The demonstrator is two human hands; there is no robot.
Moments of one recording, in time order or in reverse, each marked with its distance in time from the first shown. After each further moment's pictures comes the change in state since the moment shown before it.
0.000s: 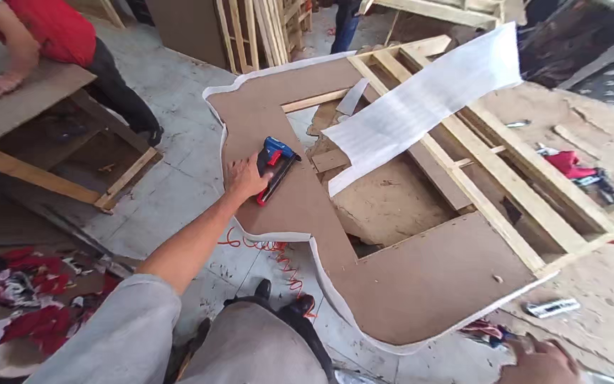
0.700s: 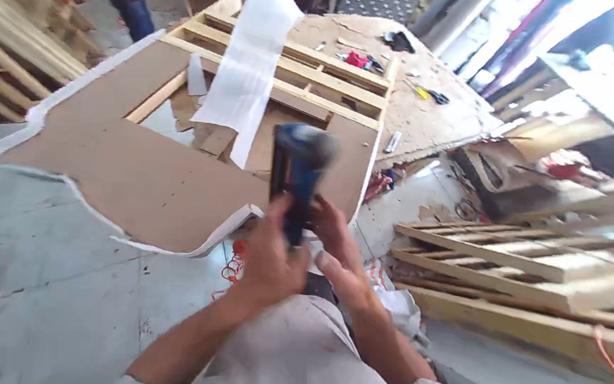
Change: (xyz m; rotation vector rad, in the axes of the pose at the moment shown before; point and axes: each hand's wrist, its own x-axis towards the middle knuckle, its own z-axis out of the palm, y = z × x) left_hand -0.273 0.099 -0.077 -0.974 -0.225 1.043; right_hand -0.375 -0.147 0.053 0.335 -0.697 -0.588
